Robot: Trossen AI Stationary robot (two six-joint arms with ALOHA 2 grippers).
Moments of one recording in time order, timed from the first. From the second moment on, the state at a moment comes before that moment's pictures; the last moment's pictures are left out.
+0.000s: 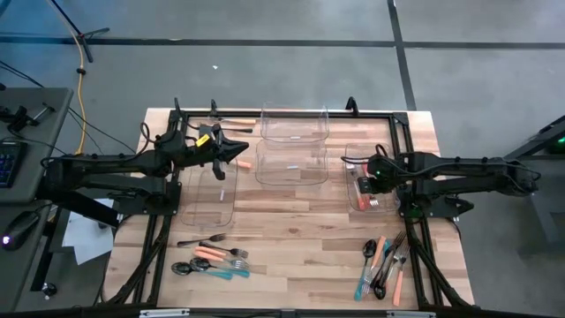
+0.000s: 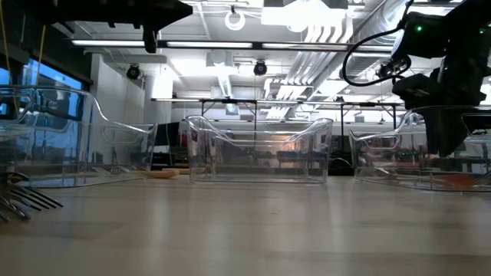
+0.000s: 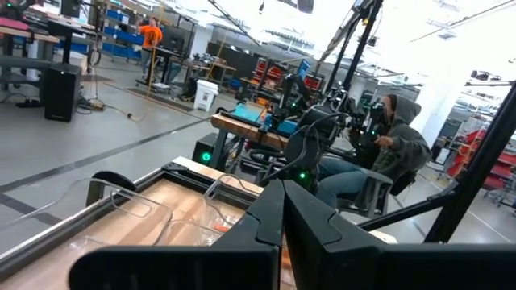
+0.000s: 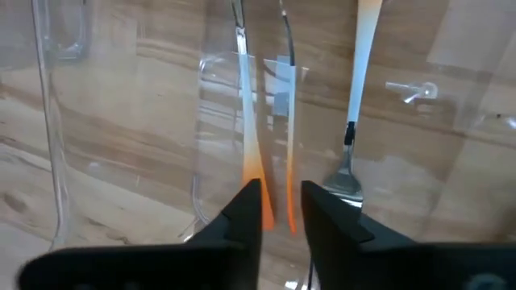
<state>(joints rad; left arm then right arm) 0.22 0.85 0.49 0.47 0.01 -0.31 -0.21 0.83 0.47 -0.86 -0.08 1.19</state>
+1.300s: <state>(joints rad) 0.21 0.85 0.51 0.47 0.09 -0.33 -0.21 0.85 0.72 -0.09 -0.06 0.28</state>
